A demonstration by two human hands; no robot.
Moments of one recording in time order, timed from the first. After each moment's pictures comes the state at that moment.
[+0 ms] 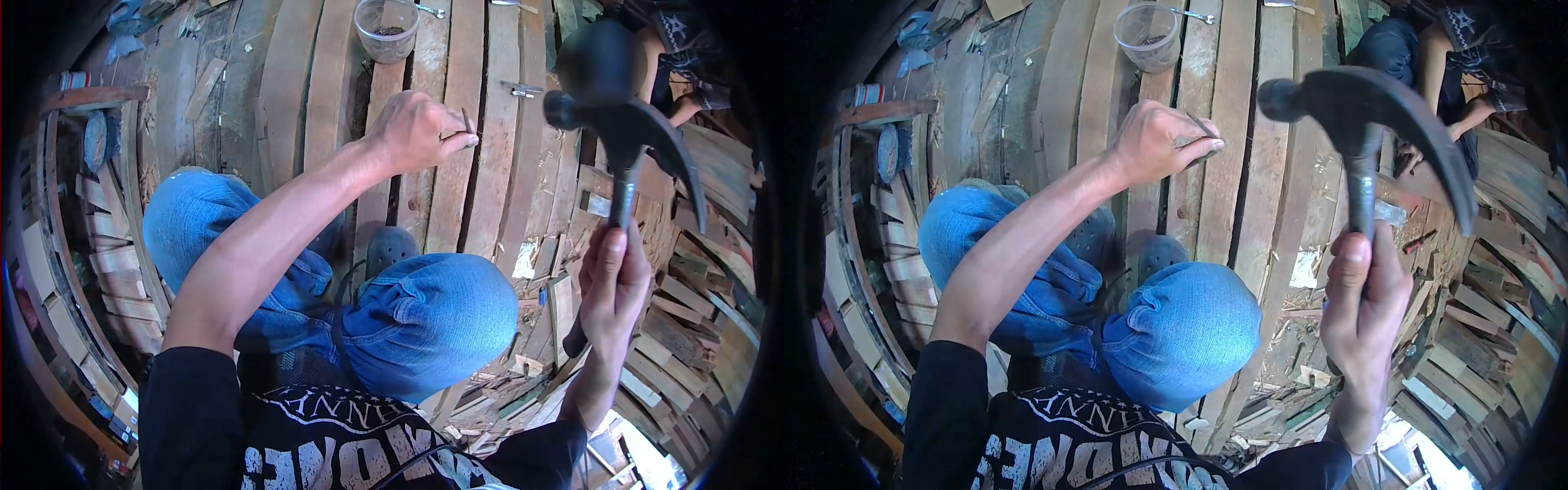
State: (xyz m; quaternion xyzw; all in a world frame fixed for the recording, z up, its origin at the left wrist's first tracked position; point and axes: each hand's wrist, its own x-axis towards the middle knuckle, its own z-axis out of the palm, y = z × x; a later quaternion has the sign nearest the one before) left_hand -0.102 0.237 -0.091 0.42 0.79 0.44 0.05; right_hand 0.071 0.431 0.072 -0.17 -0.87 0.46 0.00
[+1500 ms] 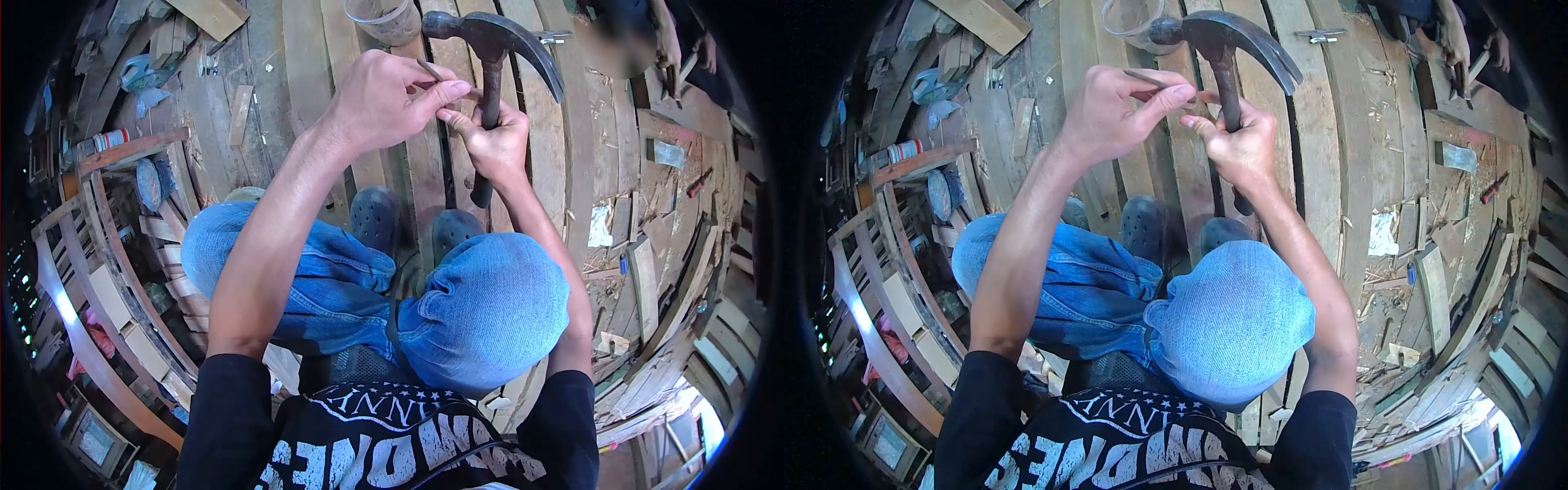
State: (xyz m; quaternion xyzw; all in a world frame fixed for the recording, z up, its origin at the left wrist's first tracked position) left_hand -0.121 0.207 -0.046 0.40 0.82 0.35 0.18; right_hand -0.009 0.331 -0.133 -0.25 -0.70 0.66 0.10
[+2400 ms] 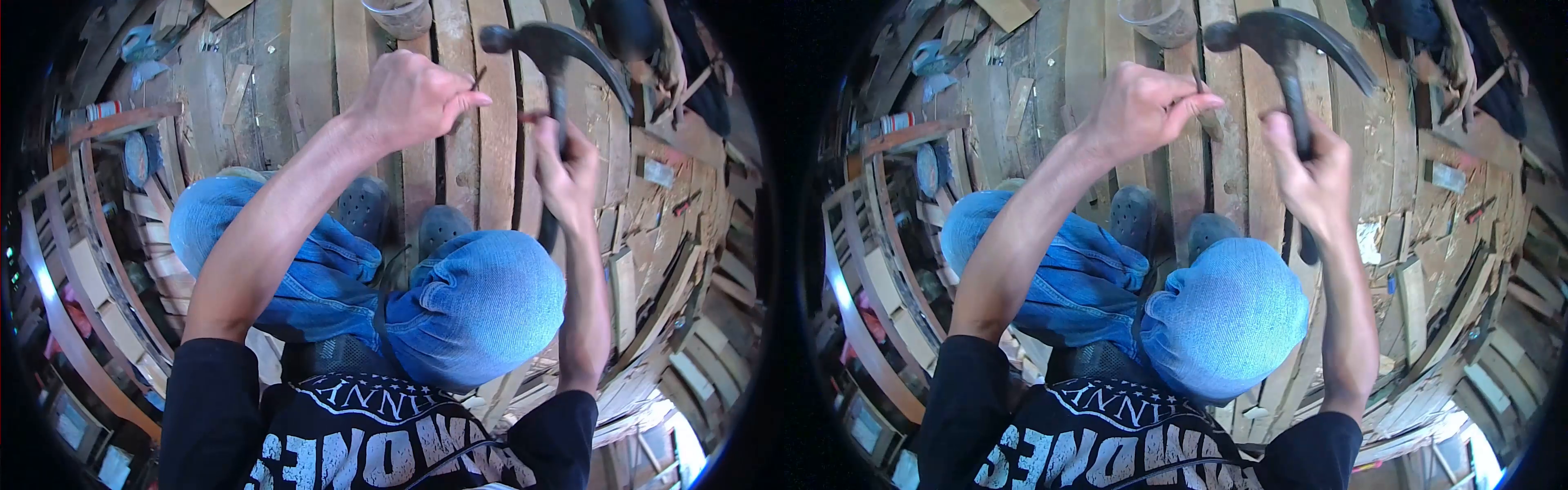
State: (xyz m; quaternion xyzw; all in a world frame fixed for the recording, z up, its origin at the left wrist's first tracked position) left_hand -0.109 0.212 -0.064 0.52 0.81 0.29 -0.02; right_hand 0.033 0.390 -0.064 -0.22 -0.76 0.61 0.05
